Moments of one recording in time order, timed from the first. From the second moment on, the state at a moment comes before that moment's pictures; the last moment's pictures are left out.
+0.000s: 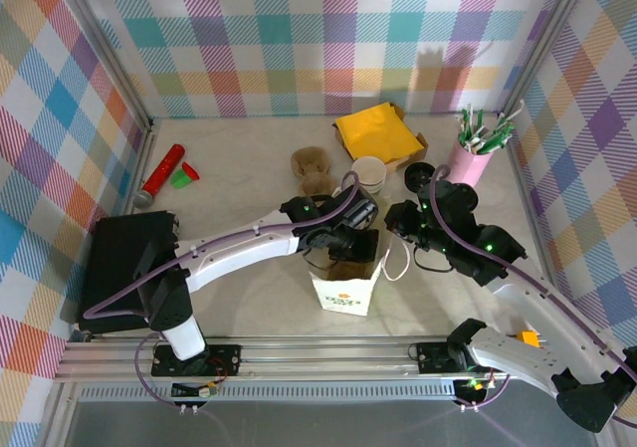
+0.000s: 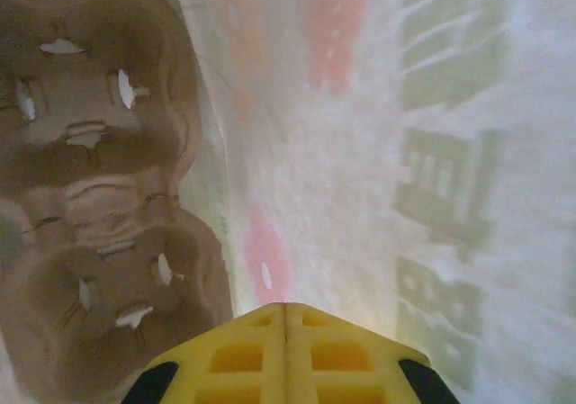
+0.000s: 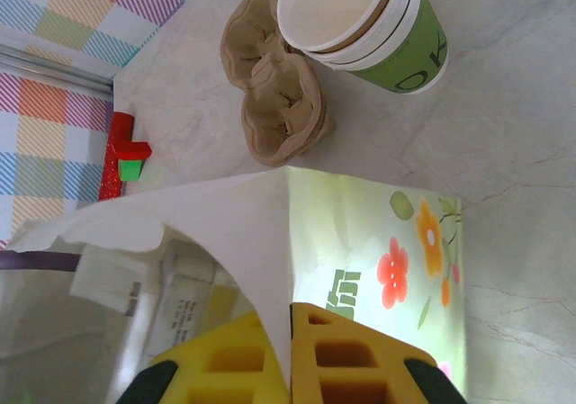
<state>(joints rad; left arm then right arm) -1.05 1.70 1.52 -0.78 0.17 -0.82 0.67 0.92 1.01 -0.74 0.06 1.01</state>
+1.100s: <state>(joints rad) -0.95 1.08 1.53 -0.86 -0.17 -0.74 0.67 0.77 0.95 -0.49 -0.15 0.73</state>
